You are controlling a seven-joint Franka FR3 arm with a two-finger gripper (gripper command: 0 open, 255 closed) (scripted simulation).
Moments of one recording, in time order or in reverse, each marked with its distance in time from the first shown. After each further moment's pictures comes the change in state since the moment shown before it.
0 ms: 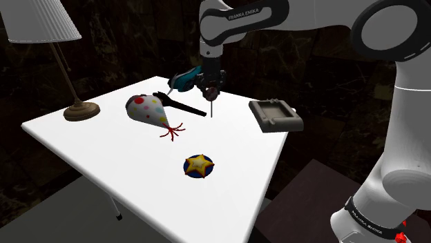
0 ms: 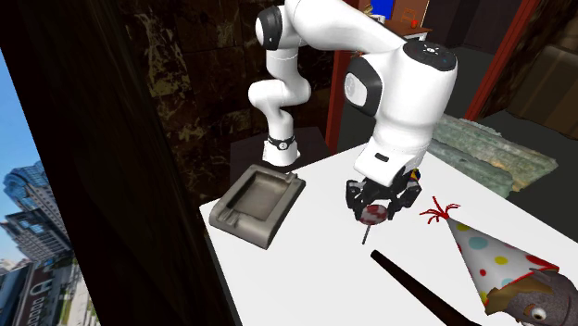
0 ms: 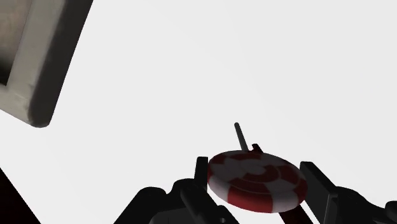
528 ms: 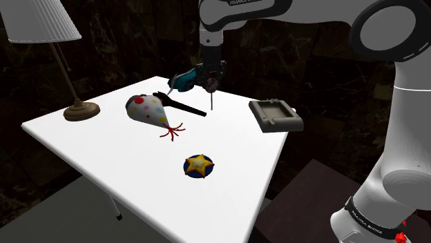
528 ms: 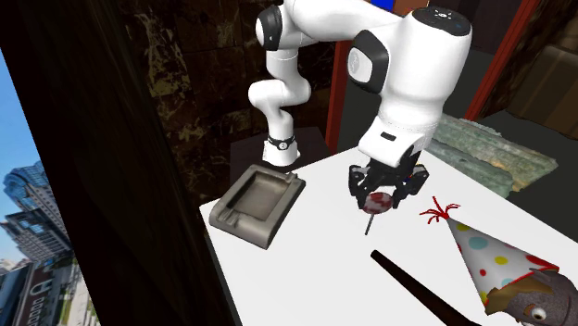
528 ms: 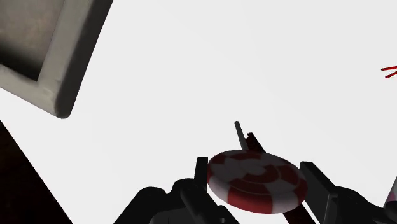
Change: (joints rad) arm 0.002 0.006 0.000 0.110 0.000 -0.104 -0.002
